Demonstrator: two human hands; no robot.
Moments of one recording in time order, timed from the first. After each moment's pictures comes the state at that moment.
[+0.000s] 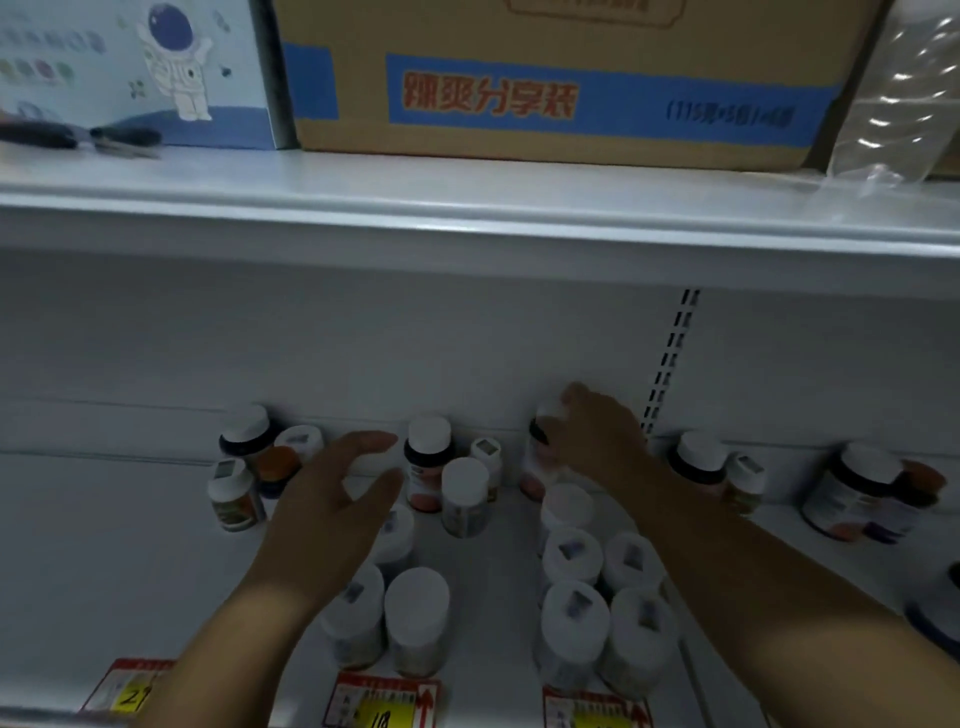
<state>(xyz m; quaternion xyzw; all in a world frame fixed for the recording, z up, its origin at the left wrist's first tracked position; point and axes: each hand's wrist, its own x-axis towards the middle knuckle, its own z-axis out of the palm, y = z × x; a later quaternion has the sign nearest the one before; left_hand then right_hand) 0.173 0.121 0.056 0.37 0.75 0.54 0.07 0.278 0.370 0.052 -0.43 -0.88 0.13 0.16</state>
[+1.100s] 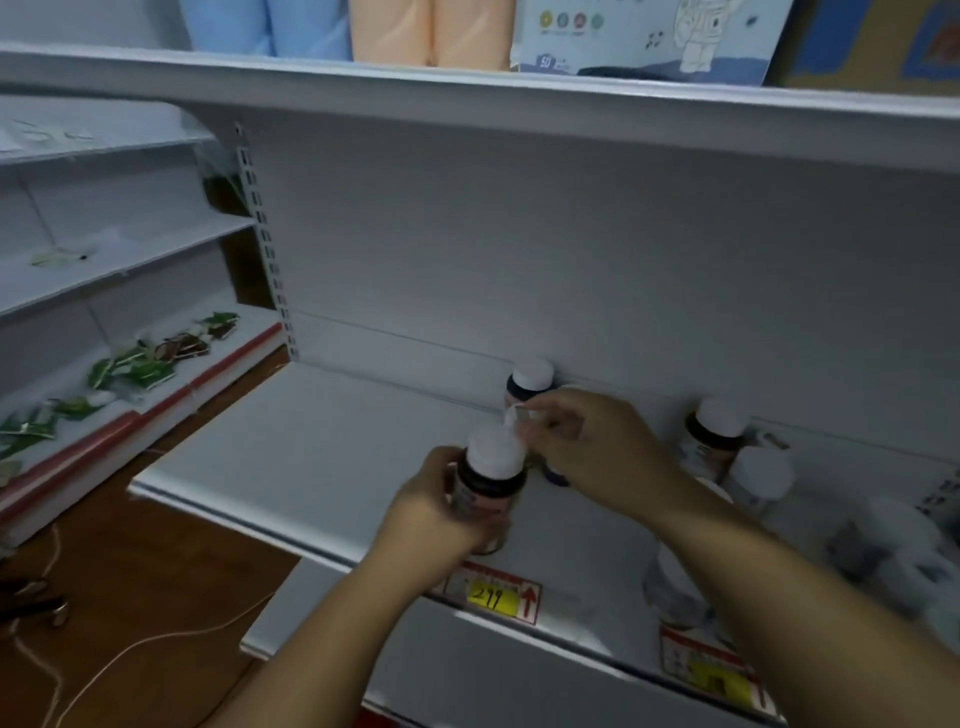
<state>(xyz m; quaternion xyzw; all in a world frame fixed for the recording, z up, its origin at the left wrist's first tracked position) 0.028 -0.050 -0.025 0.29 0.80 0.52 0.10 0.112 0.105 0.053 -0.16 -0.90 0.36 0.18</state>
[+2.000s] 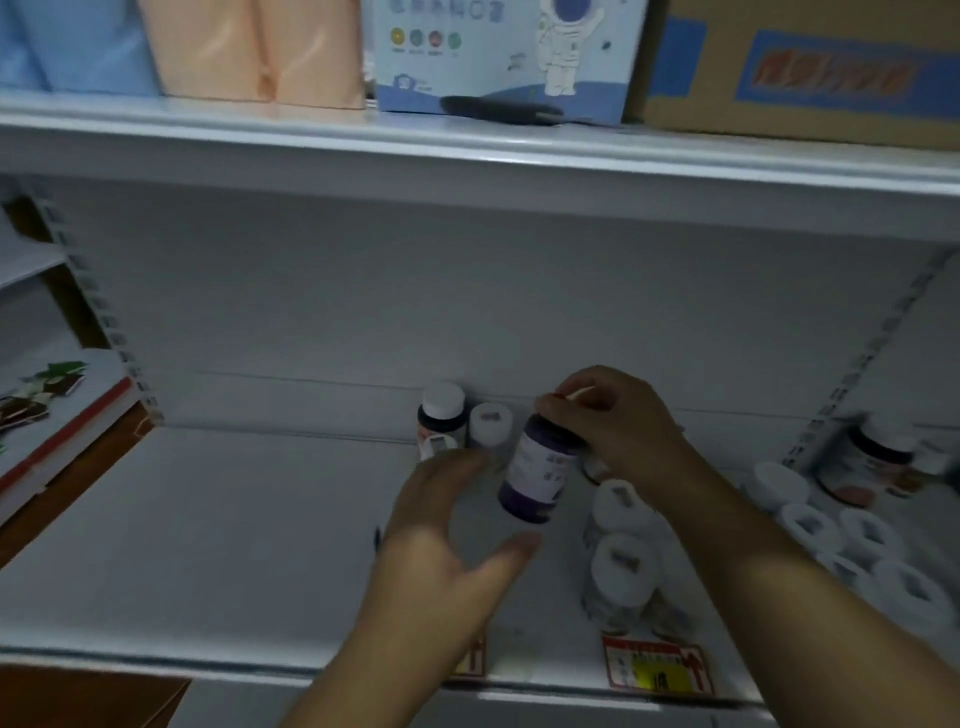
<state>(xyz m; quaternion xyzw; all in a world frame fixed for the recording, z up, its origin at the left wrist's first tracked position) 0.070 -0.022 0.042 0.42 0.70 0.57 0.09 0.143 0.166 0.079 -0.31 -0.78 0.45 0.30</state>
